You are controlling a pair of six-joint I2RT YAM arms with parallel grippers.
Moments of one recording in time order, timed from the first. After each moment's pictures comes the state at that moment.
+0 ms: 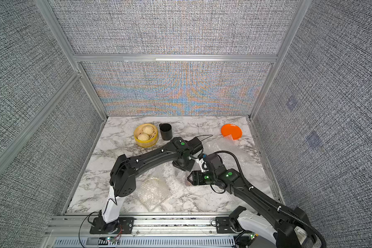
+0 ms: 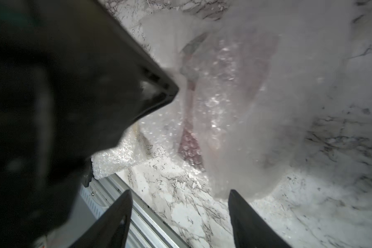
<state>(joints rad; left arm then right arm) -1.03 2.16 1.97 -1.23 -0.02 -0.50 0.62 1.01 0.64 -0.53 -0.31 0.52</state>
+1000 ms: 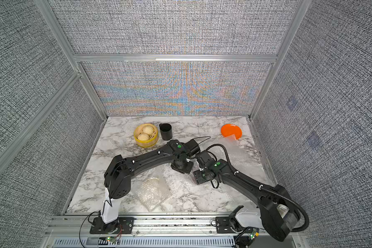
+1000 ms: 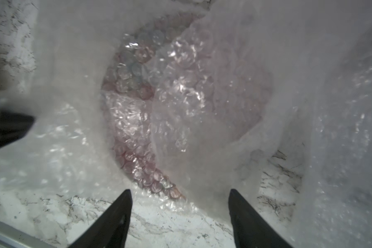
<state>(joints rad) -1.02 2.03 1.74 -1.14 0.03 -0.53 0.63 1.31 0.80 -0.70 0.04 0.26</state>
